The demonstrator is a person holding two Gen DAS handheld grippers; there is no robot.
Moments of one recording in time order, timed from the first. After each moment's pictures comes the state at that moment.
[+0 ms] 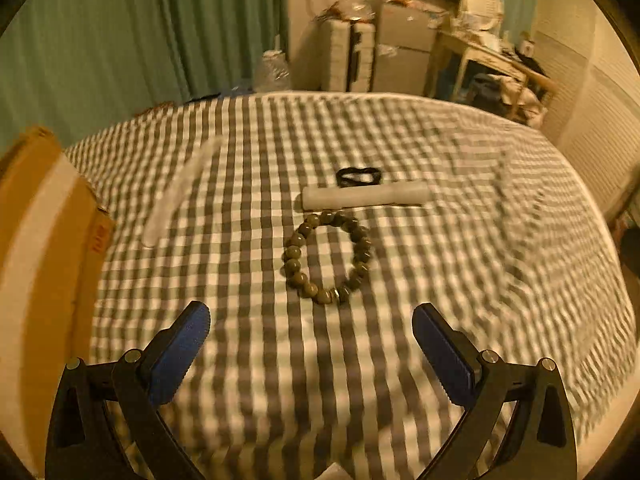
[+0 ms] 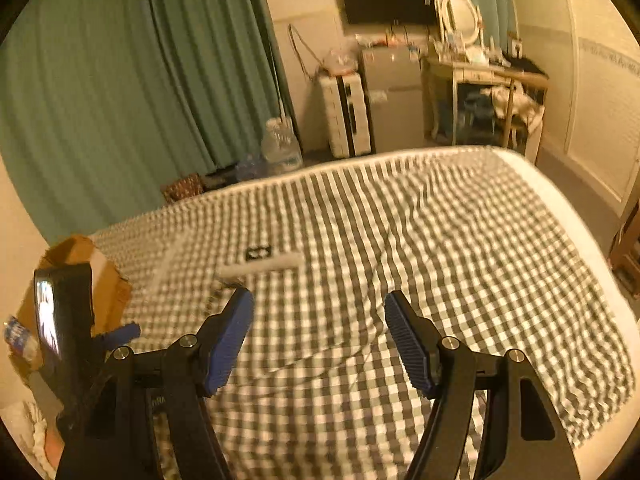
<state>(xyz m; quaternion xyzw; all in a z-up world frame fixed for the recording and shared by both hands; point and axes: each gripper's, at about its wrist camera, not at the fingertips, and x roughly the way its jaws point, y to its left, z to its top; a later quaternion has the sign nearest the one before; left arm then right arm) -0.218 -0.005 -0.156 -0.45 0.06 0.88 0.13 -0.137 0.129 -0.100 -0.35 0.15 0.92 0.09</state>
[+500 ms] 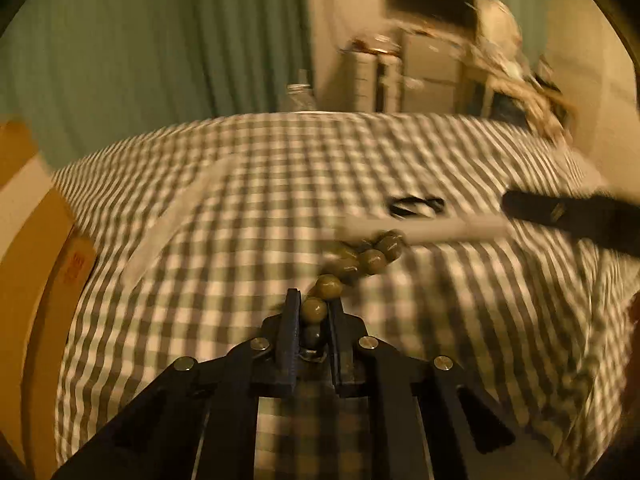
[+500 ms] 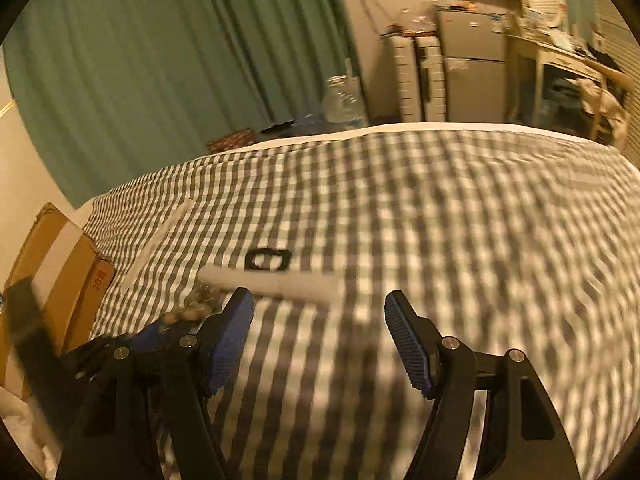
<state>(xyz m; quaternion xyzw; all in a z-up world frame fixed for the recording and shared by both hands) -0.247 -0.020 -0.200 -0.37 0.04 0.92 0.08 -0.278 0.126 -0.187 -0.39 0.13 0.91 -0.06</state>
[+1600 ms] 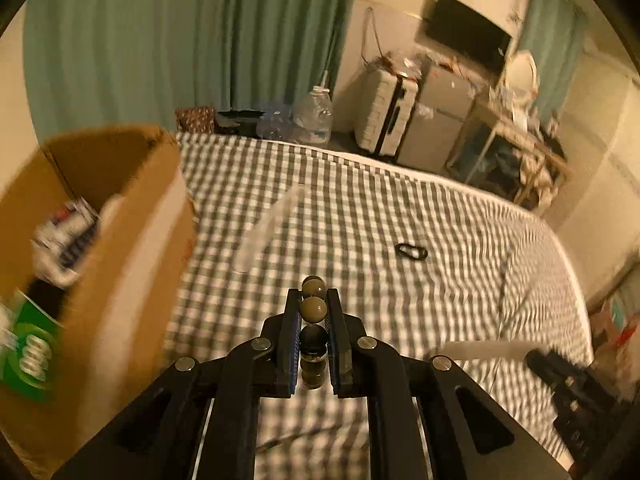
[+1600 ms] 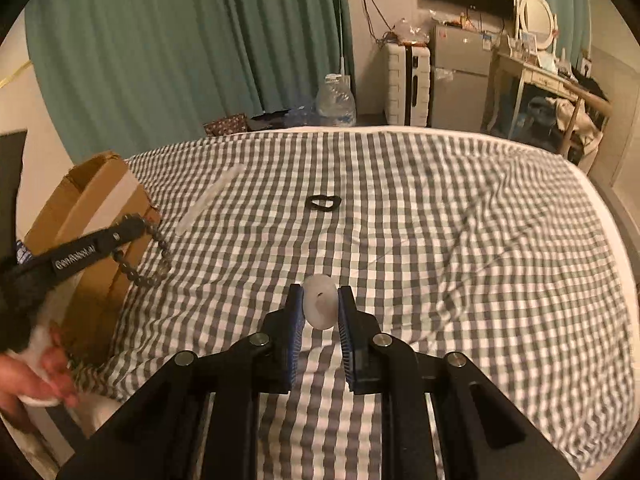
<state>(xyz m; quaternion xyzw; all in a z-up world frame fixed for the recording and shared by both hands) -0.200 -0.121 -0.075 -0.42 -0.03 0.90 0.10 -0.137 0.057 -0.093 -0.41 0.05 0.91 0.02</state>
